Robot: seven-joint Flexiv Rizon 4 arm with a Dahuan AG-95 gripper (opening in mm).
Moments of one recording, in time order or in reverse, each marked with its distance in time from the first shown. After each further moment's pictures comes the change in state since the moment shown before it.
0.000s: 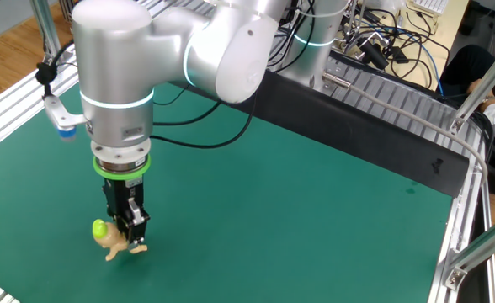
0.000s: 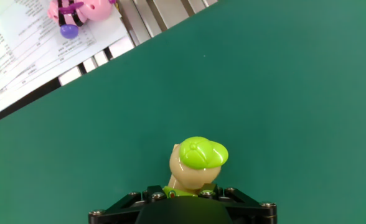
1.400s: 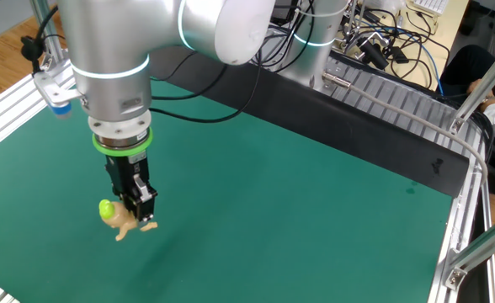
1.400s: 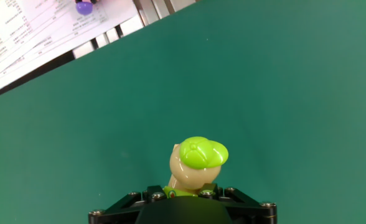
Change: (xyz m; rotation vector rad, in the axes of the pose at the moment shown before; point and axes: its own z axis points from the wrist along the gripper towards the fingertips) arm 0.019 -0.002 -0.038 0.001 0.089 -0.052
